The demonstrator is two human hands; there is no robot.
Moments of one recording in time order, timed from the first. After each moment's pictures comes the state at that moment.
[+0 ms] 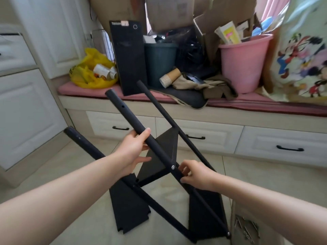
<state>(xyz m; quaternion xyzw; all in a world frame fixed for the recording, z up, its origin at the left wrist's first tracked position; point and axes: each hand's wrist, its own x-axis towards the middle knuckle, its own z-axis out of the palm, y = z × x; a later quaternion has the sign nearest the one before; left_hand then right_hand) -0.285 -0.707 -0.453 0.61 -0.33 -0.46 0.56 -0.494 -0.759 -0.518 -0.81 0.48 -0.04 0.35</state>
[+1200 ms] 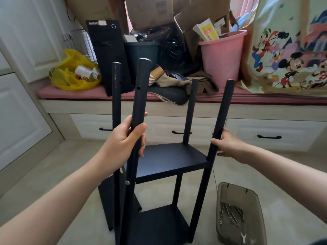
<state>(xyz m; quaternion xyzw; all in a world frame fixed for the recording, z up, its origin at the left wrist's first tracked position) -0.320 -0.671 -0.419 0.49 -0.61 -0.34 0.52 -0.610 -0.805 -0.482 -0.59 0.63 -0.26 0.43</state>
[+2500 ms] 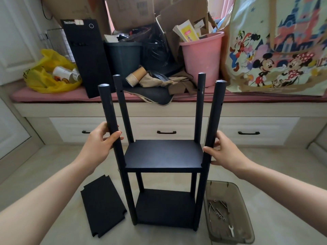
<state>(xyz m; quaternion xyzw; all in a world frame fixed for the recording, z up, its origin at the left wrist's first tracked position) -0.306 -0.710 -0.454 0.62 -0.54 -0.27 0.50 -0.656 -0.750 -0.483 -0.63 0.58 -0.36 0.38</state>
